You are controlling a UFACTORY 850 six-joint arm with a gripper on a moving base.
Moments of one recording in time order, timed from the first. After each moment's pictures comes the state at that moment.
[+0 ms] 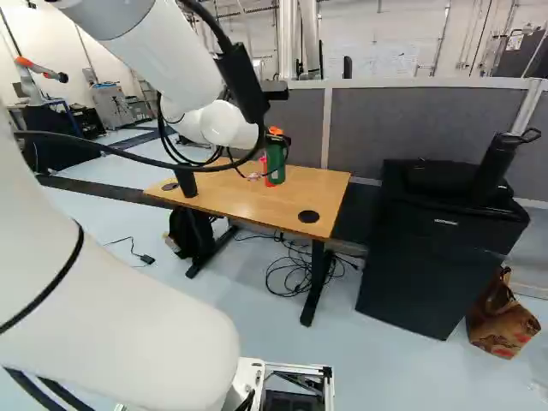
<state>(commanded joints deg) -6.1 12.6 -36.3 2.9 19.6 0.0</state>
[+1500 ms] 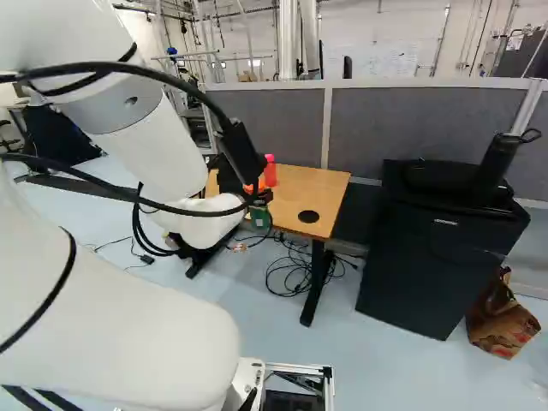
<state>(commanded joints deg) -0.9 15.5 -9.6 0.4 45.6 0.0</state>
